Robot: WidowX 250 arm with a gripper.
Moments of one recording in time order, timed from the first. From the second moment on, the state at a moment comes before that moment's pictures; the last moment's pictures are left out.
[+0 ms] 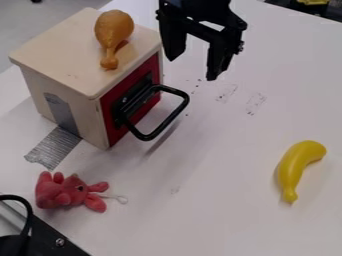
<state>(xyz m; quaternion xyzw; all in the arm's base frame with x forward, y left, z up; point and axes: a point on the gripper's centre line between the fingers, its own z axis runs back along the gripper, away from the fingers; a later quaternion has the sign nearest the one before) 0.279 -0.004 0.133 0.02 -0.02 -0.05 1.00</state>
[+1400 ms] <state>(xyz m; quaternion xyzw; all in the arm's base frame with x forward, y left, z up) 0.295 -0.156 0.041 0.04 0.01 -0.04 1.00</state>
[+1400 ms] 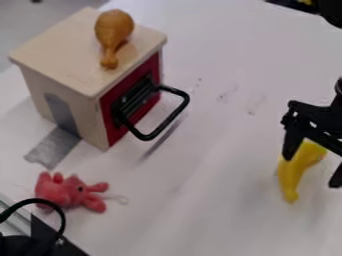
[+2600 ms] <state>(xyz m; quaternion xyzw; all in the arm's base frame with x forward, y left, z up) 0.312 -0.143 -0.001 0.03 0.06 -0.03 1.00</state>
